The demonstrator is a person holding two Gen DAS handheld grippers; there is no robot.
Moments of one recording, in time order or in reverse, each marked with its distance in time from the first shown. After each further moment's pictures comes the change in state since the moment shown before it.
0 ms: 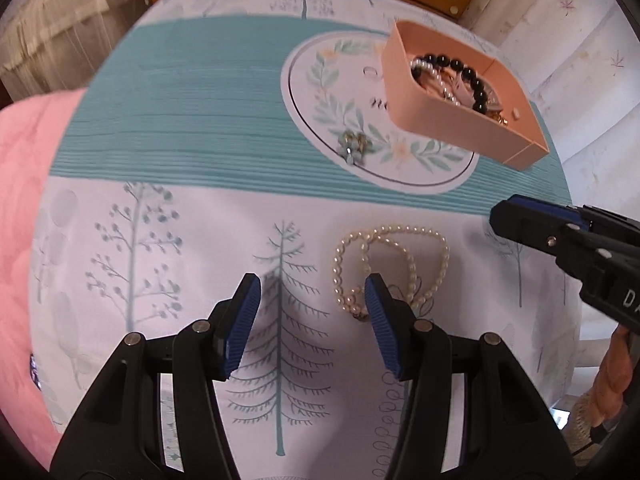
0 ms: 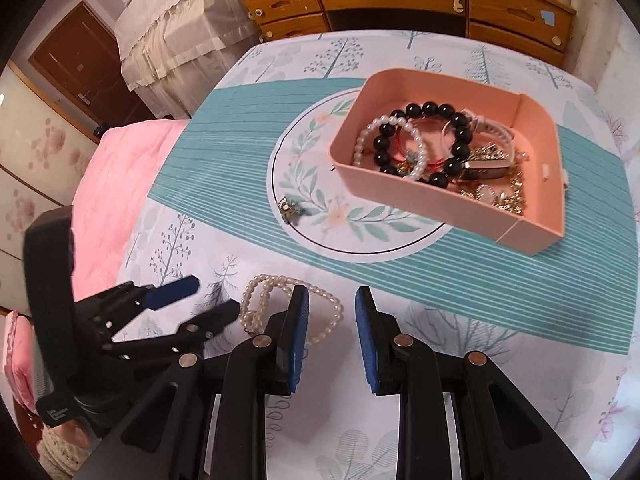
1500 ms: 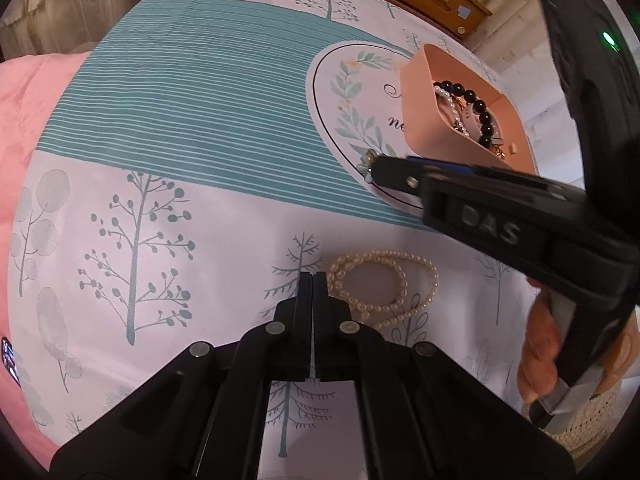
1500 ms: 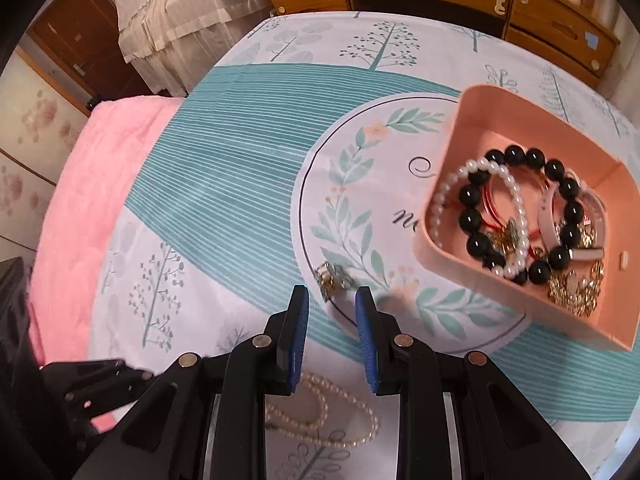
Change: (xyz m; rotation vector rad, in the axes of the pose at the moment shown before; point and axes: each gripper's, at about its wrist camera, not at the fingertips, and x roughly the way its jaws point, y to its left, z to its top) left arm -0.008 0.034 0.010 -0.101 0.014 -0.116; right arm 0.086 0.055 0.069 -0.083 0.062 -0.062
